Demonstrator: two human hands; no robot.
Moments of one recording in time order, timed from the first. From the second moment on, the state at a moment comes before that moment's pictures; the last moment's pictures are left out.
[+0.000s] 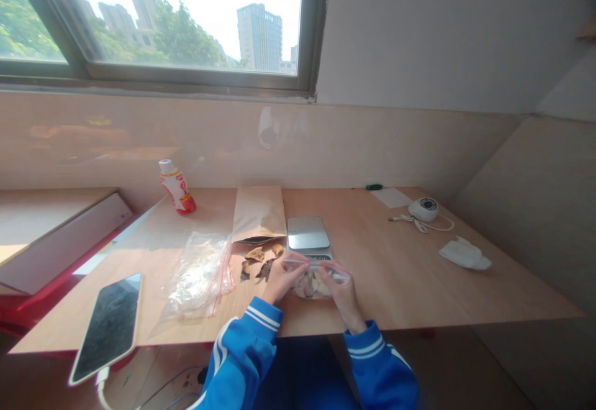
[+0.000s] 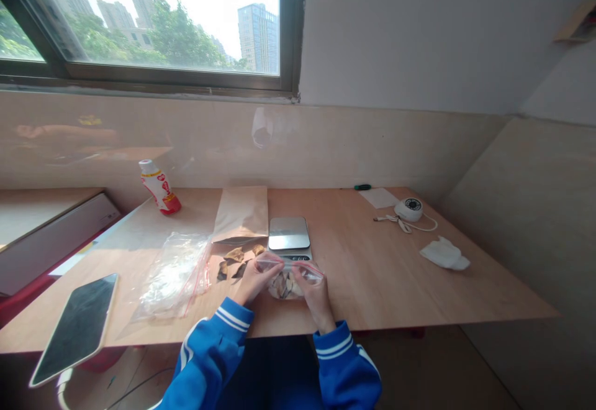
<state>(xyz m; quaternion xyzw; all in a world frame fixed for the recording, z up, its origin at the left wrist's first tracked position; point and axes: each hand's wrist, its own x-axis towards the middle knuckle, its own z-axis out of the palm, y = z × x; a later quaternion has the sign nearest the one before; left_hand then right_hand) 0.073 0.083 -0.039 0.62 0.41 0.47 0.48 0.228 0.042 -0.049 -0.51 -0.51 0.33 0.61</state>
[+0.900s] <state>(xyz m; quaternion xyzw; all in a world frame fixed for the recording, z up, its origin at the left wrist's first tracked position) 0.071 0.083 -0.039 0.63 0.41 0.50 0.43 0.233 0.039 -0.046 -0.50 -0.44 0.39 0.64</state>
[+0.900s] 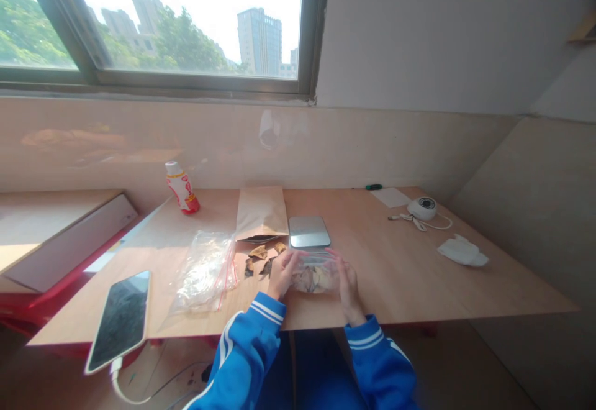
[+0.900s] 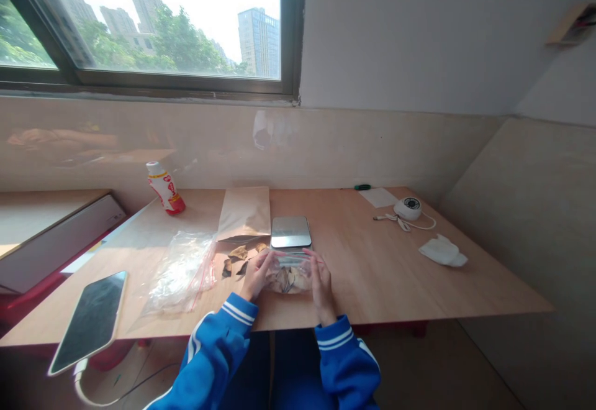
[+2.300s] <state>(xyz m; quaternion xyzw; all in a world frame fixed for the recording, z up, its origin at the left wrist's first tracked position) 0.063 0.075 -0.050 0.70 0.46 0.50 0.20 0.304 0.078 -0.091 -0.73 -0.60 -0.18 0.29</state>
